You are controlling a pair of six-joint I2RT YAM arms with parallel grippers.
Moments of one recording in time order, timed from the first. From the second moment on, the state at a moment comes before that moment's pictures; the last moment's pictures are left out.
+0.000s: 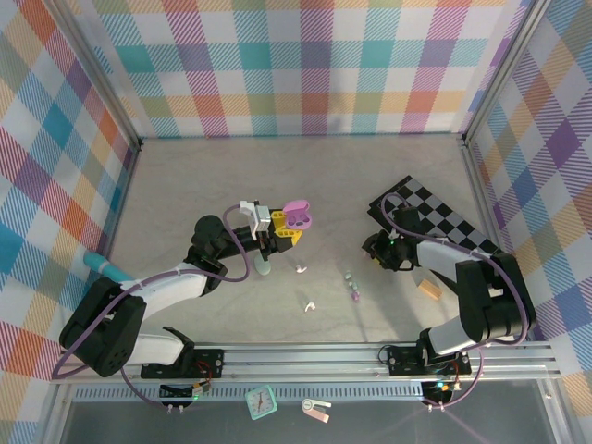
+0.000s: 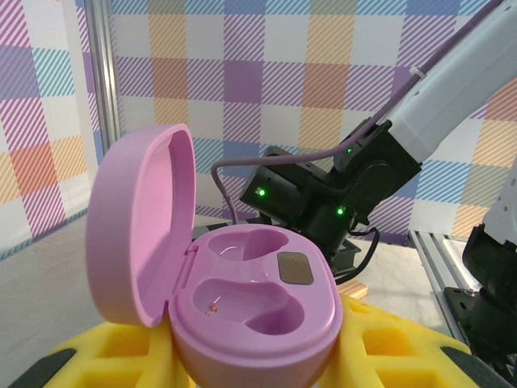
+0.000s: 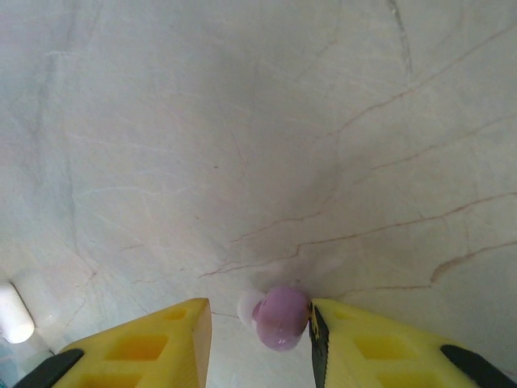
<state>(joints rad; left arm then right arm) -0.52 1.32 0.51 0.96 0.77 -0.12 0.21 1.48 0.63 -0.21 -0.35 0.88</state>
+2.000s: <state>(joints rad) -0.52 1.36 0.51 0.97 0.78 -0.14 0.21 1.59 0.66 -0.10 -0.44 0.83</state>
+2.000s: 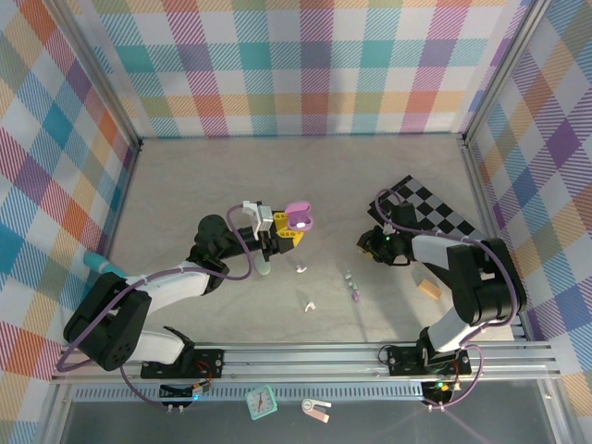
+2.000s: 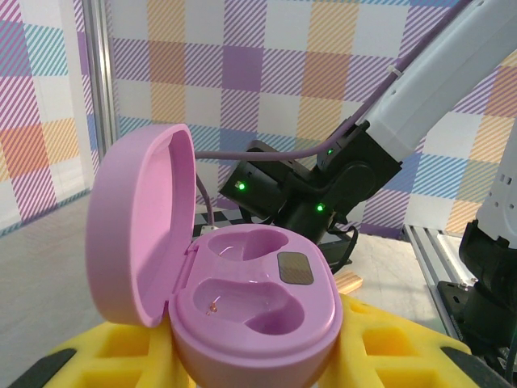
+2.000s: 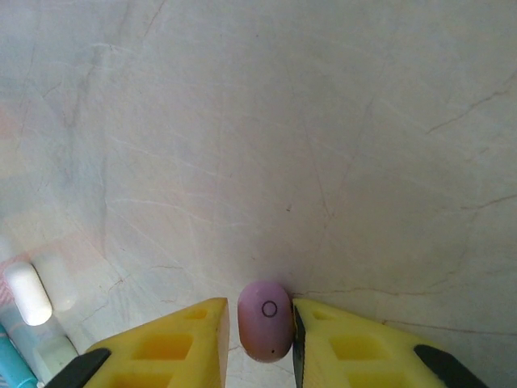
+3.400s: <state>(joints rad) -0.52 1.41 0.51 1.06 0.79 -0.18 0.23 1.42 0.68 -0.24 -0.38 0.80</state>
